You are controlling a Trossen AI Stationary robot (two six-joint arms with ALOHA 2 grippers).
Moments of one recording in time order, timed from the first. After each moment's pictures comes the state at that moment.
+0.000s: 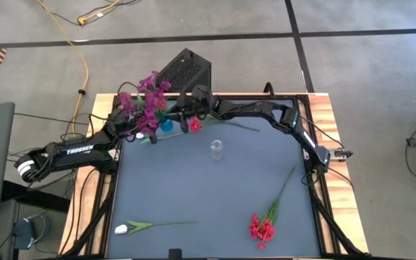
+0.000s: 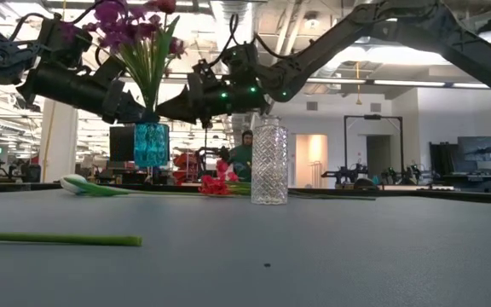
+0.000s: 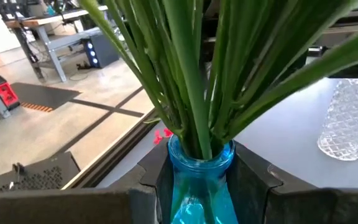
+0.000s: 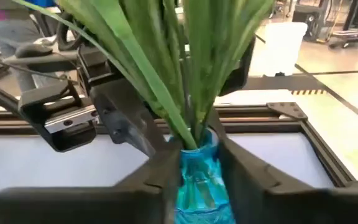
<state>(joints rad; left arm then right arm) 0.75 0.89 0.17 0.58 0.22 0.15 -0.39 2.34 1.79 0.36 -0.45 -0.03</state>
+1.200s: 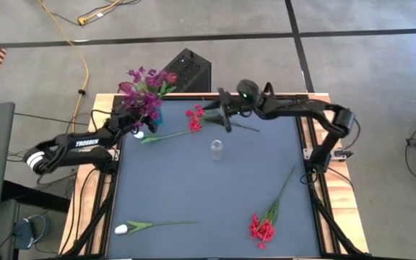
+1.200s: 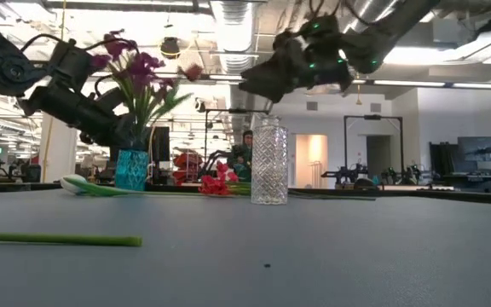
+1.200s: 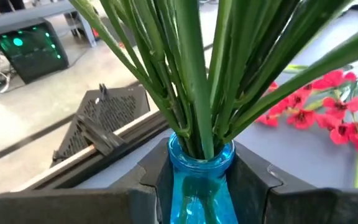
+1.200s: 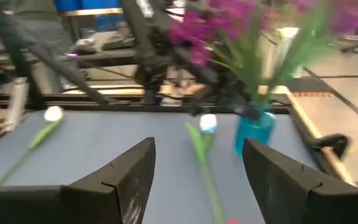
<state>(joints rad) 0.92 1.08 0.17 0.62 0.01 0.08 -0.50 1.70 1.06 0.47 -0.63 -0.07</state>
